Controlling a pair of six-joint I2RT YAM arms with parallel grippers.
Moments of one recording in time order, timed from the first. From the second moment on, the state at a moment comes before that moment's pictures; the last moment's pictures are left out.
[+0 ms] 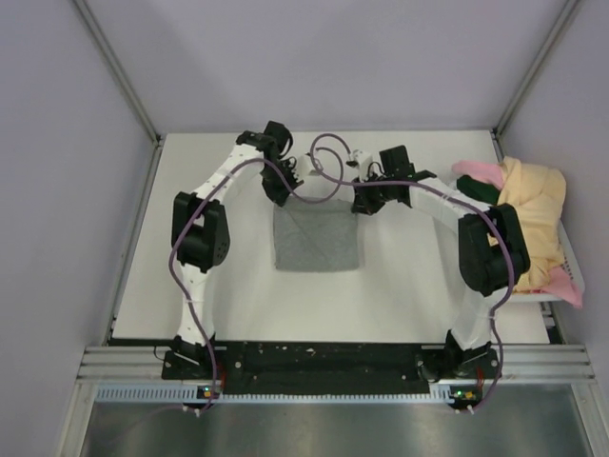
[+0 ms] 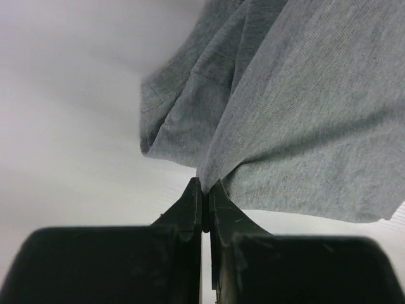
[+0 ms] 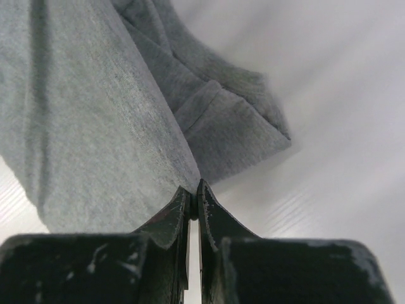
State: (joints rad) left arm -0.37 2.16 1.98 -1.11 0.27 0.77; right arm 0.36 1.79 1.27 -0.34 -0.50 -0.27
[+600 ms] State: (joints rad) left arm -0.20 2.24 1.96 -0.88 0.12 0.57; right arm 0.30 2.10 1.61 -0.27 -0.34 0.09
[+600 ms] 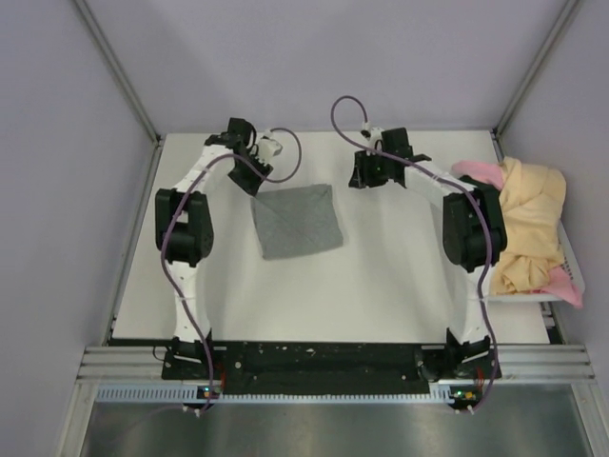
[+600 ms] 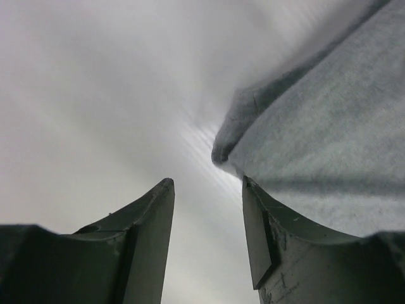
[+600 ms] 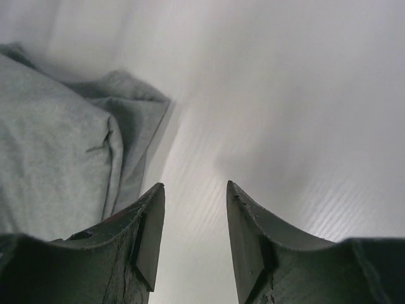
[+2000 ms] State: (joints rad) left arm -0.20 1.81 1.37 -0.76 0.40 0.54; right arm 0.31 2.29 1.70 -0.08 -0.30 0.69
